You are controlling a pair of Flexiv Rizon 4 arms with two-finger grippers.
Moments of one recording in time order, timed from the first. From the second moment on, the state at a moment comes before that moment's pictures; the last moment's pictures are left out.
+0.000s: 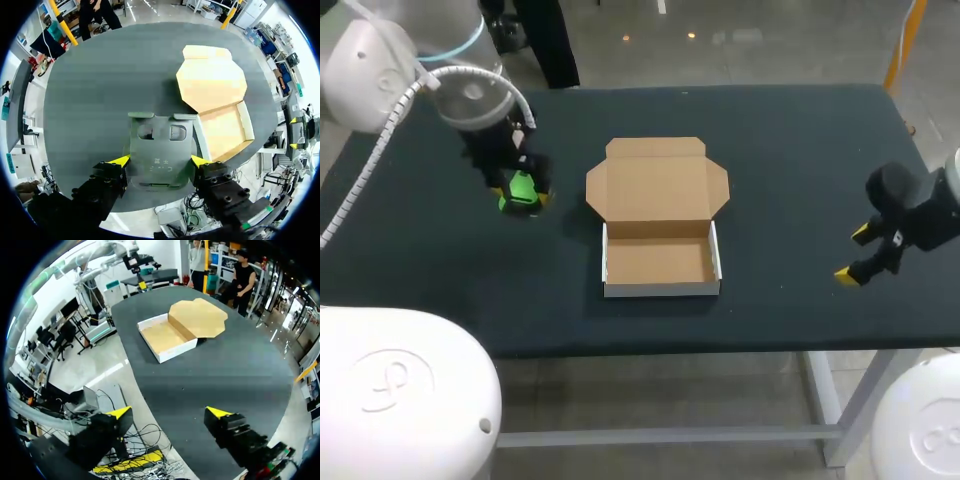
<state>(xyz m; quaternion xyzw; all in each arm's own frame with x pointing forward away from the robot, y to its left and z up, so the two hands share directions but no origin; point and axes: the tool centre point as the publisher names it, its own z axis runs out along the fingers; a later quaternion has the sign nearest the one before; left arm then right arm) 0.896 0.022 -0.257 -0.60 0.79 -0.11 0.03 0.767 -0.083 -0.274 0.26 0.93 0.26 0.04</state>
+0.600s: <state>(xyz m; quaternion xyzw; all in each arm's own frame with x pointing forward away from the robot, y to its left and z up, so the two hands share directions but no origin) 0.845 -0.058 -0.261 -0.55 0.83 -0.11 0.01 0.767 -0.083 -0.273 0.26 0.93 0.26 0.04</state>
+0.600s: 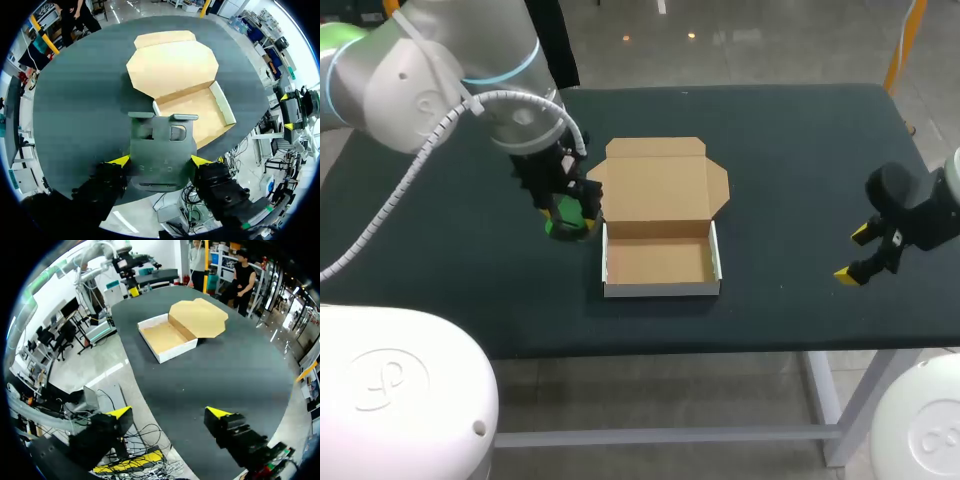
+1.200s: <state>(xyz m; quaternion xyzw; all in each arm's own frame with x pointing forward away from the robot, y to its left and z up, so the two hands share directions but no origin) 0.827 -0.135 -0.295 -0.49 0.86 -0.10 0.02 0.767 -0.083 -0.273 0.26 0.93 0.26 0.04</state>
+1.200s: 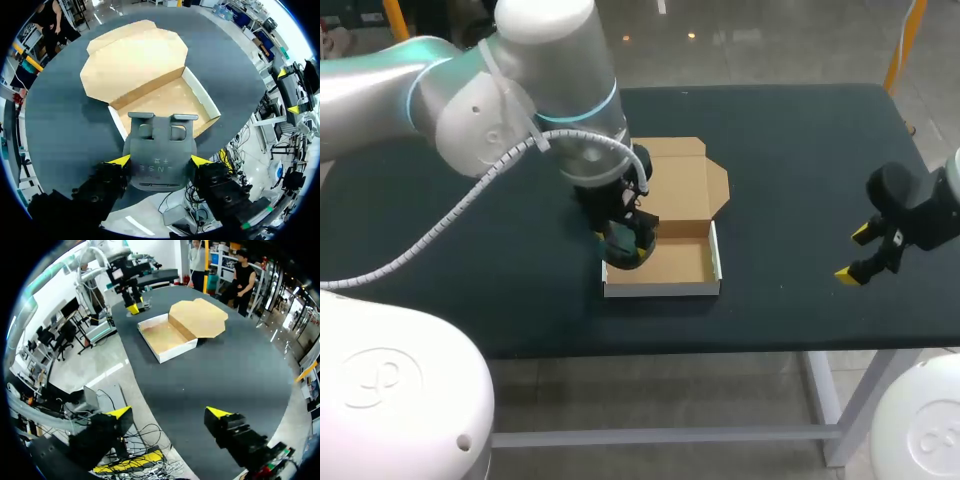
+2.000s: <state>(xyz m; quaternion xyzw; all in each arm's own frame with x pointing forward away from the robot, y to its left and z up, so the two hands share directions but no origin) 0.865 -0.186 -0.343 -0.46 0.88 -0.10 0.03 0.767 -0.083 -0.273 0.26 0.93 0.26 0.04</state>
